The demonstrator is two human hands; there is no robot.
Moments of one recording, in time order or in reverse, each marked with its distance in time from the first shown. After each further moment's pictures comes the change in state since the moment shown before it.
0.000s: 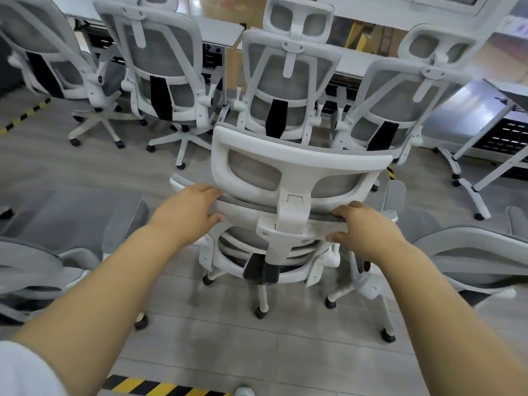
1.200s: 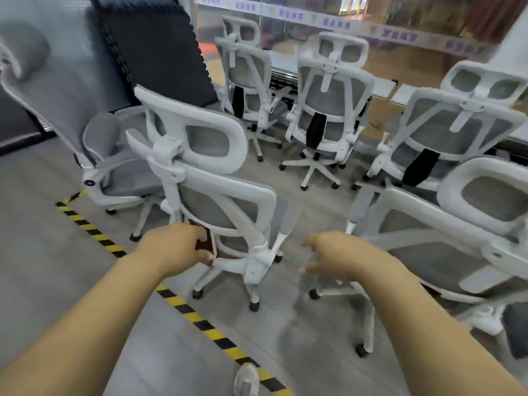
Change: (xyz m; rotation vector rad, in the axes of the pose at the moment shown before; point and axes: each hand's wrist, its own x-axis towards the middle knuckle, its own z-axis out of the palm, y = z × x) left_hand -0.368 -0.289 -0.095 0.097 -0.188 -0.586; right_hand -0.155 -0.424 0.060 -0.172 -0.297 -0.607
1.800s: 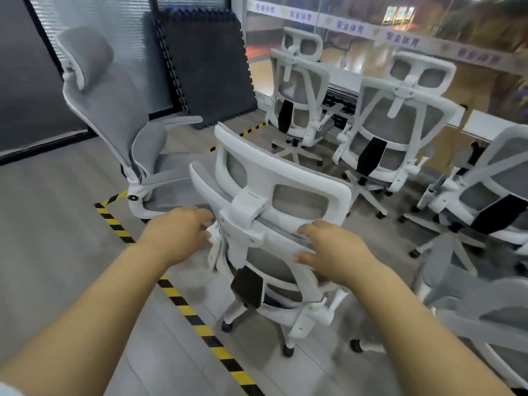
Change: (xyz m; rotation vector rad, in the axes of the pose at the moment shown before) left_hand 0.135 -0.191 -0.060 -0.109 0.245 -0.109; right_hand 0.198 -0.150 -0.077 -0.082 0.279 -0.161
